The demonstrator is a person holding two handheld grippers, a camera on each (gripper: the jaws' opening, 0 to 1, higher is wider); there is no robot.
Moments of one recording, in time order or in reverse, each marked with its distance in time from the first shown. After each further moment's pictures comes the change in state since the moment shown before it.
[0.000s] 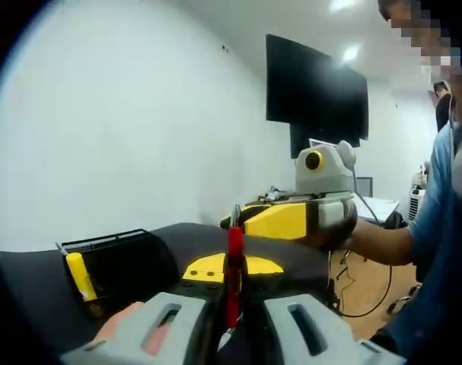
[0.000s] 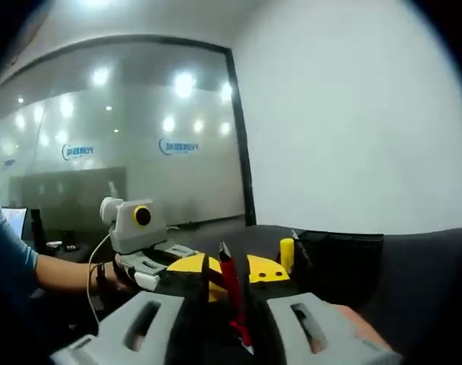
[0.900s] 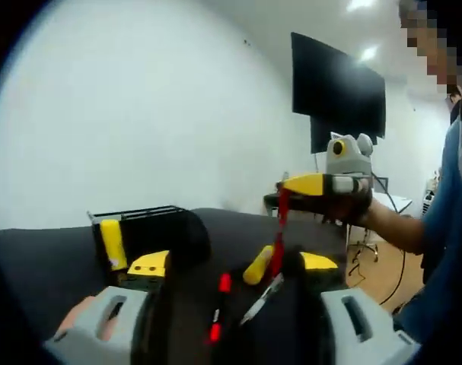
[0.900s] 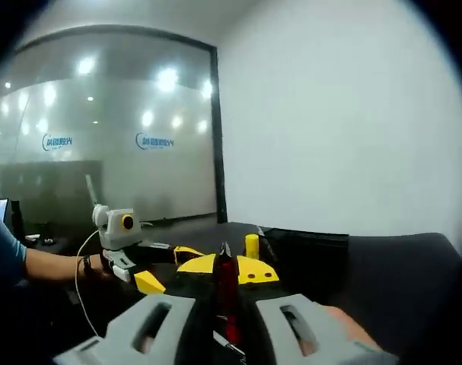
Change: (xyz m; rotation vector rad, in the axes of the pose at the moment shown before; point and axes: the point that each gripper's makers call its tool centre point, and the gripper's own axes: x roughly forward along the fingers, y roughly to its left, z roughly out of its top) left arm -0.047 0.060 -0.042 -0.076 0.029 0.136; right arm -0.030 -0.041 -0.001 -0.028 0.003 -0.160
